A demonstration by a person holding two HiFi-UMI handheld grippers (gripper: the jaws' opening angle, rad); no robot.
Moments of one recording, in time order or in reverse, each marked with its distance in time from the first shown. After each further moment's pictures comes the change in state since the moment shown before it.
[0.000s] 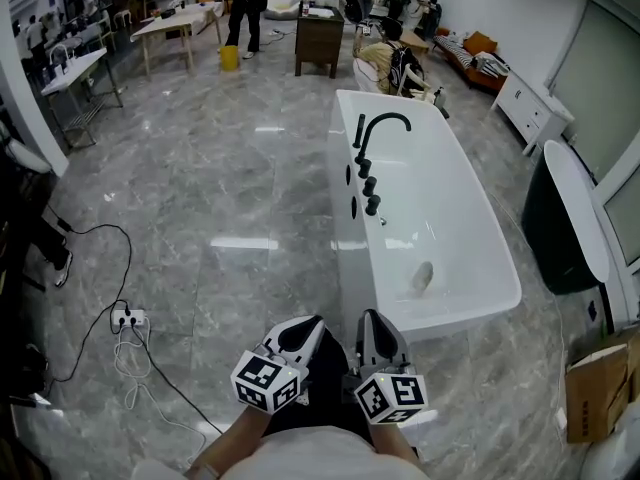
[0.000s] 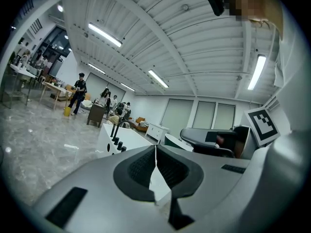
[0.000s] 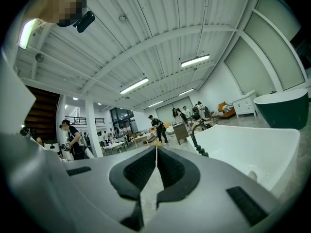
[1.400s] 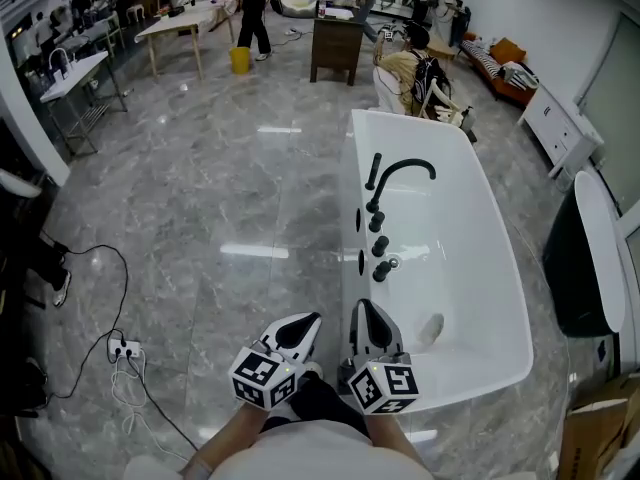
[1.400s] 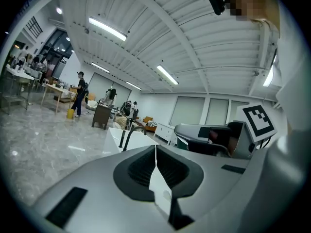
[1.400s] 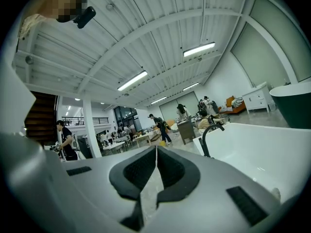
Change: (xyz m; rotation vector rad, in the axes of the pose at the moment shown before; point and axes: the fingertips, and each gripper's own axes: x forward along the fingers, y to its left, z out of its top) left arm 0.207 0.175 0.091 0.000 0.022 0.076; right arm 0.290 -0.086 0.046 0.014 0.038 0.073
